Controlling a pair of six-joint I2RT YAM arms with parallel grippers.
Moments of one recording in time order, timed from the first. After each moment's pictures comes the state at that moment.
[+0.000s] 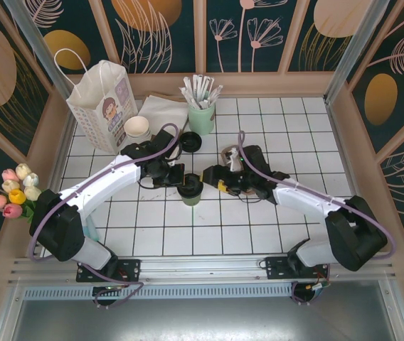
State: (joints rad) left arm -0.64 1.52 1.18 -0.85 0.23 -0.63; right arm 0.61 1.35 0.70 -0.01 -0.59 0.88
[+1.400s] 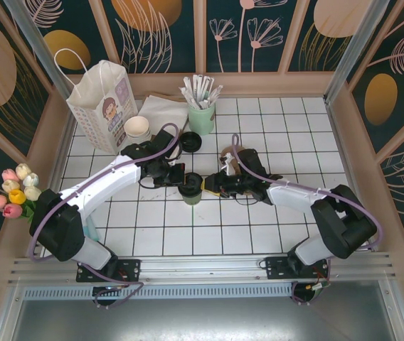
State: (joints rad) left arm -0.64 1.52 1.17 -0.82 0.23 -0.63; right arm 0.63 1.48 0.67 0.15 -0.72 0.91
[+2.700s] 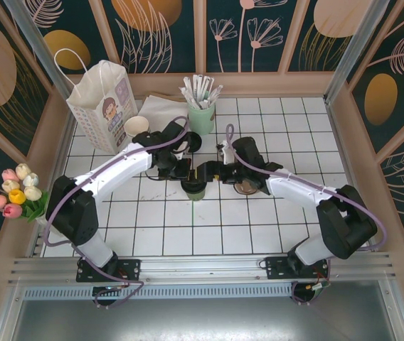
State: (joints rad) left arm -0.64 1.67 1.36 -0.95 0.22 -0.55; right arm 0.63 1.47 0.84 -0.06 -0.56 0.61
